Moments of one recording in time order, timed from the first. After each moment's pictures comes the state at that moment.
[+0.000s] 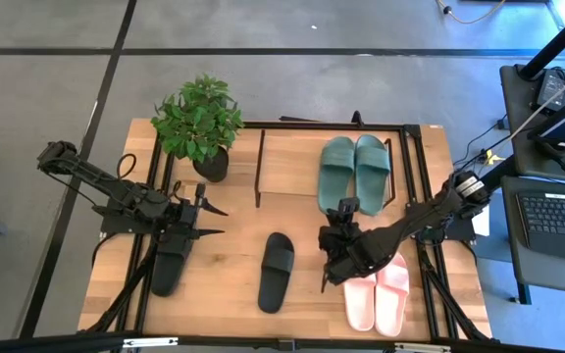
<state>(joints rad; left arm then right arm) -0.41 0.59 0.30 0.08 -0.33 0.09 0.53 1.75 1.35 -1.20 0.97 0.46</state>
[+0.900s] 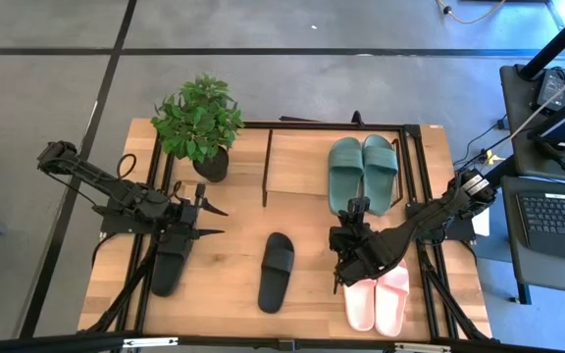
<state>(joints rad) -0.41 0.59 0.30 0.07 -0.33 0.08 0.56 1.71 1.35 -1.36 0.89 0.51</state>
